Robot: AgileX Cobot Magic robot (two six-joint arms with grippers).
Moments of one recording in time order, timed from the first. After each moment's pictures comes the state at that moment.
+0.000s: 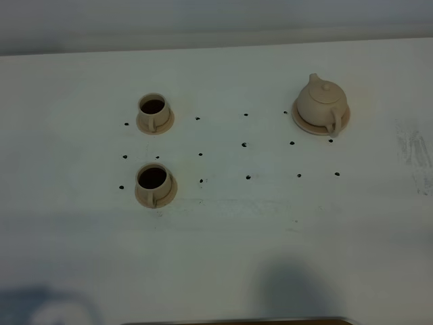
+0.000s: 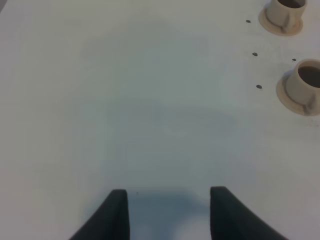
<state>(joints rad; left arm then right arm) 0.05 -0.01 -0.46 0.05 1.06 -0.13 -0.04 0.25 -0.52 -0.09 1.12 0.09</state>
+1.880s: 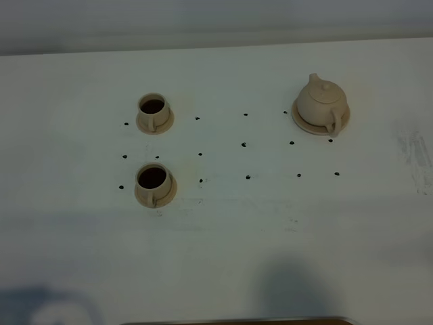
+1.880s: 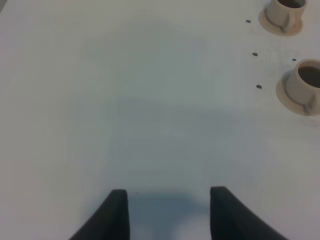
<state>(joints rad) 0.05 -0.01 -0.46 0.05 1.06 -0.13 0.03 0.01 -0.52 -0.06 1.11 0.03</state>
